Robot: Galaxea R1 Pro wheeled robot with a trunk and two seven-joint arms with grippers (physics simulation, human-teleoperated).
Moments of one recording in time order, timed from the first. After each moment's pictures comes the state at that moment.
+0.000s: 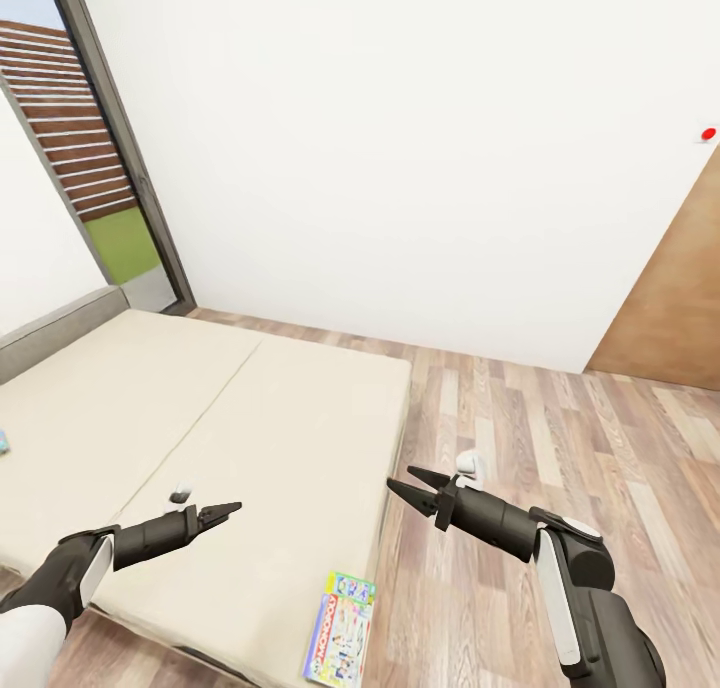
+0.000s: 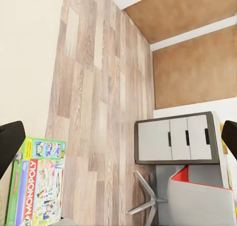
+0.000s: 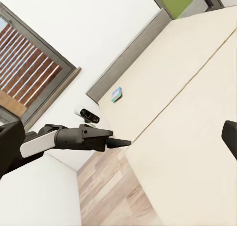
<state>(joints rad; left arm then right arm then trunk) -0.65 0.27 0.38 -0.49 -0.02 0.56 -1.26 -0.30 0.12 -0.20 -1.56 -0.11 0.73 1.10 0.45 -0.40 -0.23</state>
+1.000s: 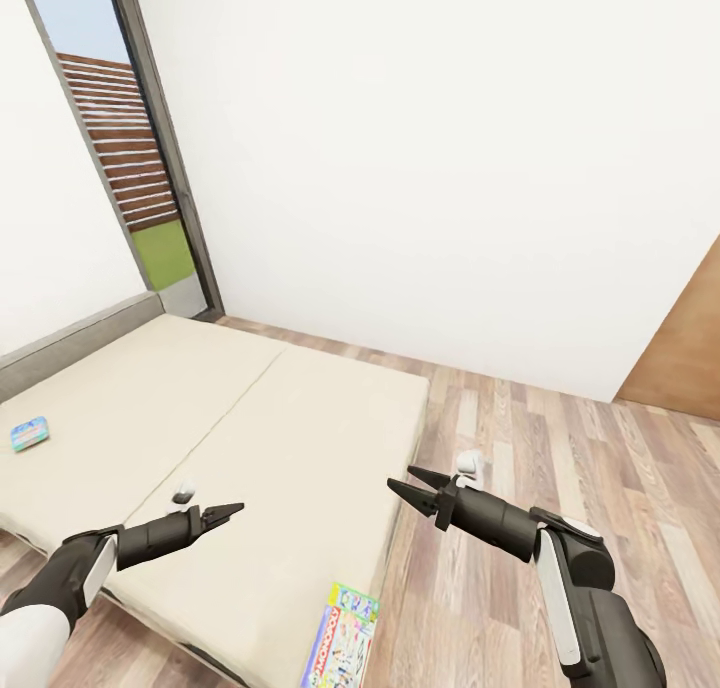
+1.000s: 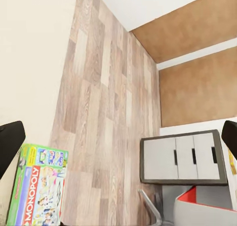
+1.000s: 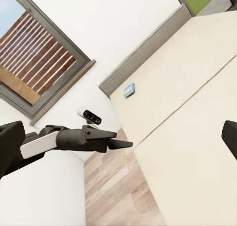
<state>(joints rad) -0.65 0.26 0.38 -0.49 -0.02 0.56 -1.22 -0.30 0.12 -0.20 -1.56 -0.11 0.73 1.10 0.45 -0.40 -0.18</state>
